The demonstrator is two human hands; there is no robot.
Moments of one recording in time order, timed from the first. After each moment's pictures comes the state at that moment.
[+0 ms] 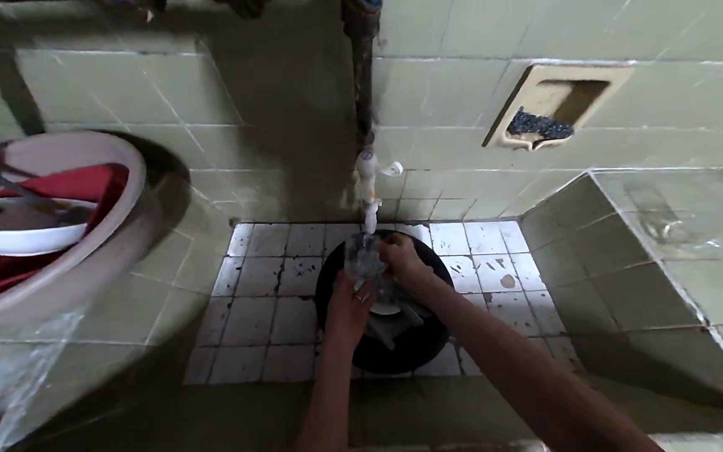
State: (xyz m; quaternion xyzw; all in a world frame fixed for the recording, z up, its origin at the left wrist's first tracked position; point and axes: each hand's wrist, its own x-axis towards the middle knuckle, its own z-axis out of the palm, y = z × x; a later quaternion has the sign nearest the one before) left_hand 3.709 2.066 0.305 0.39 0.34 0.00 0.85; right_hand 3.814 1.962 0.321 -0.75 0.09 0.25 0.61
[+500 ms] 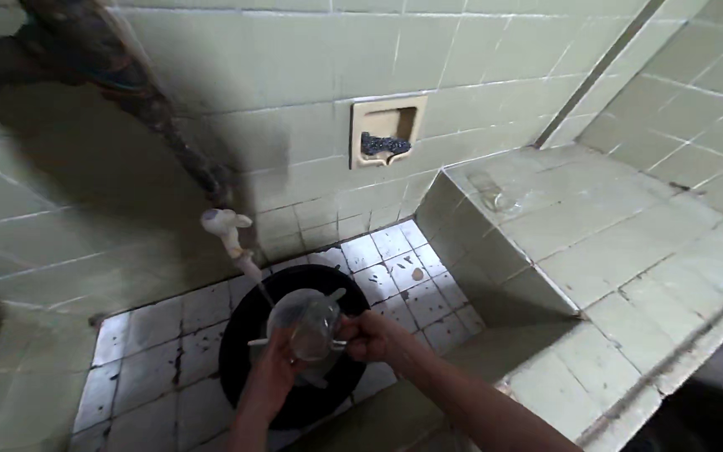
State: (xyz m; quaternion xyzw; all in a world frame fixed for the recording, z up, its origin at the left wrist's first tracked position) left_hand 3.705 2.052 0.285 0.54 0.27 -0.15 0.78; right_hand 3.735 1.846 0.316 -0.31 0.31 0.41 0.80
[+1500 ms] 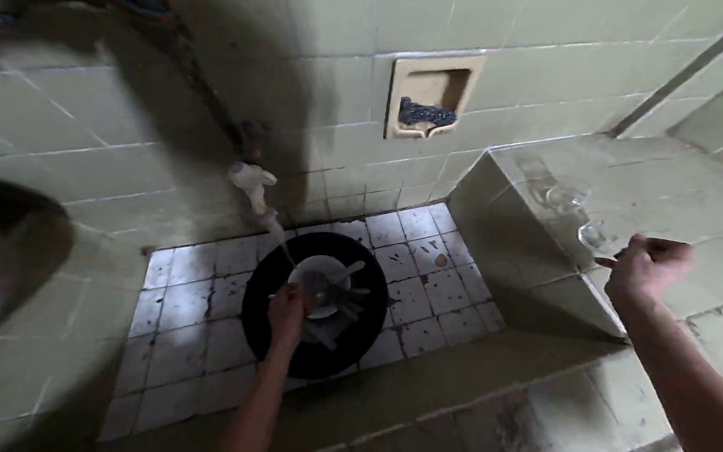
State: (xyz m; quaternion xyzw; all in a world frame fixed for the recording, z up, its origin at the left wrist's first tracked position) left_hand 3.721 2.046 0.270 0.76 0.30 -0.07 0.57; right_hand 3.745 1.514 0.355 -0.74 0.34 -0.34 0.47
